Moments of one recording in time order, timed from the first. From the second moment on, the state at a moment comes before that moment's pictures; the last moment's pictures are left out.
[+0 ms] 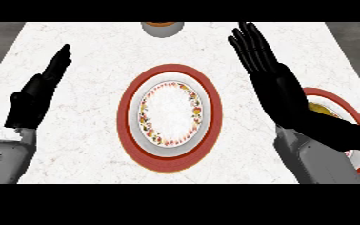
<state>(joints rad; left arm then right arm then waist) -0.24 0.51 -0.11 -1.51 0.04 0.09 0.09 -0.43 -0.27 0.31 -1.67 -0.34 -0.07 -0.17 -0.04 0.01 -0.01</state>
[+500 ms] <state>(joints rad) -0.11 0.39 -0.07 -1.44 0.13 0.09 -0.01 -0.31 -0.48 0.15 -1.45 -0.23 -0.20 -0.05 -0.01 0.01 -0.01</state>
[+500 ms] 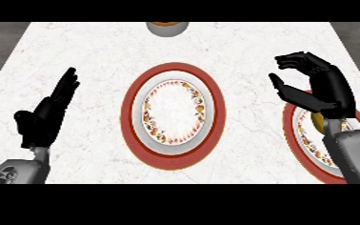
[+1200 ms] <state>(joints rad) -0.05 0.32 -0.04 -1.34 0.14 0.03 -0.14 0.05 -0.47 0.01 -1.49 -0.06 -0.39 -0.34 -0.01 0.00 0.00</state>
